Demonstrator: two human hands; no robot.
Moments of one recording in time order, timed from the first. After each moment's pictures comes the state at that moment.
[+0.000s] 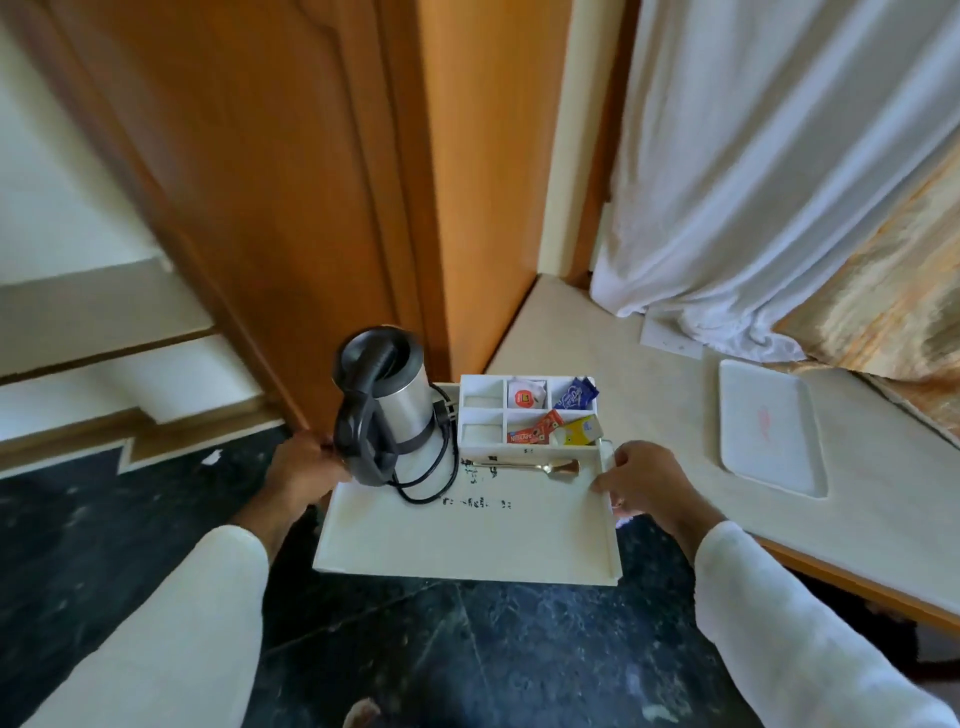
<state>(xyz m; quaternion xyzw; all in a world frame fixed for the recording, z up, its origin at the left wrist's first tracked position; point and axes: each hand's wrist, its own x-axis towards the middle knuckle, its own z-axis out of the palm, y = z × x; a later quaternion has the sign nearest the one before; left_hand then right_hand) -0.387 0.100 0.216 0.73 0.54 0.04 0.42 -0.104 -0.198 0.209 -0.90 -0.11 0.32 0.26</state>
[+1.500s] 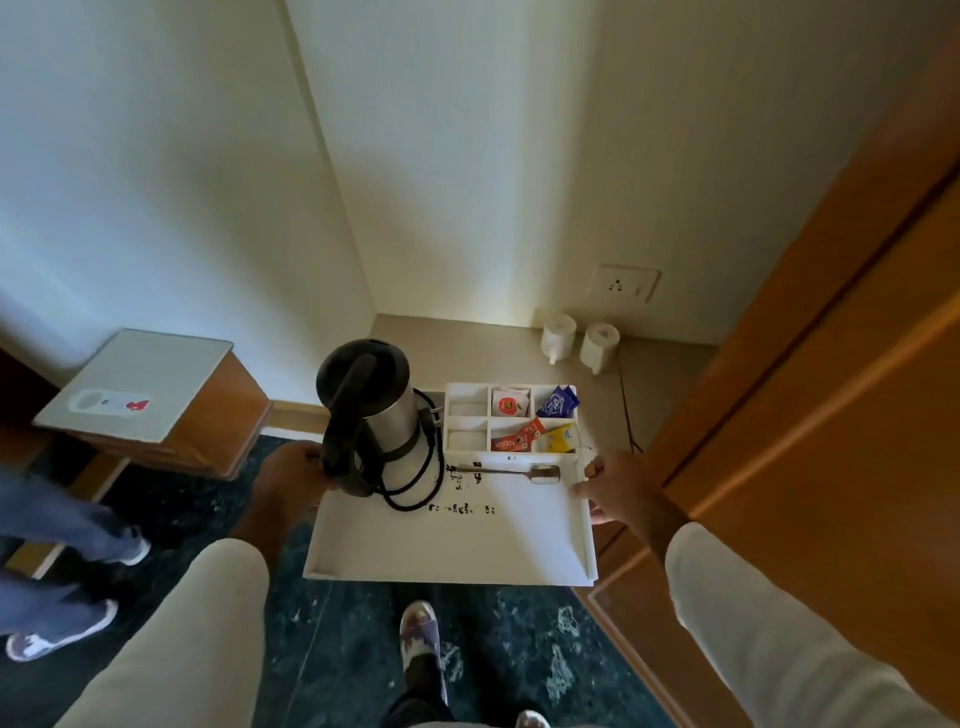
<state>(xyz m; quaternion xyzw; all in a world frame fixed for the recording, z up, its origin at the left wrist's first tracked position) -0.766 0.868 0.181 0.64 0.69 0.08 0.32 -0.371 0.749 0.151 -0.82 -0.36 0.40 0.17</state>
